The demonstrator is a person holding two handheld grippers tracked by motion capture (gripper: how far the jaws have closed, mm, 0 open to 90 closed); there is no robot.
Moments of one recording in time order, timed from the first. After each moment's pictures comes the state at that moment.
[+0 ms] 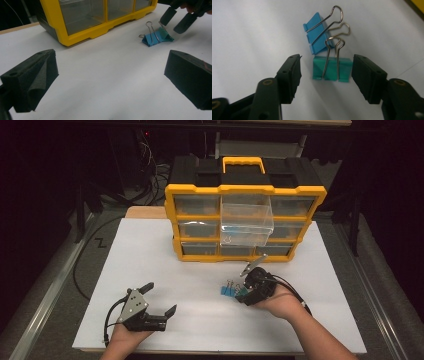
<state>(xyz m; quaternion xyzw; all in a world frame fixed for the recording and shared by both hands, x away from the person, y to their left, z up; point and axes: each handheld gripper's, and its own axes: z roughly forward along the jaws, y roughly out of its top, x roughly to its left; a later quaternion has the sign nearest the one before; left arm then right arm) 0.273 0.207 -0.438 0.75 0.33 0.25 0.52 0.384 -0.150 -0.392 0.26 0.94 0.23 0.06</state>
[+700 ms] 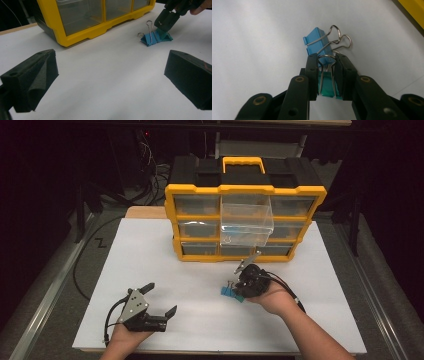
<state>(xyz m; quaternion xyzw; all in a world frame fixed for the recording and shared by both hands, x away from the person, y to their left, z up) 0.273 0.206 -0.438 0.75 0.32 0.25 0.52 0.392 -0.135 -0.390 0.25 0.94 0.23 0.06</state>
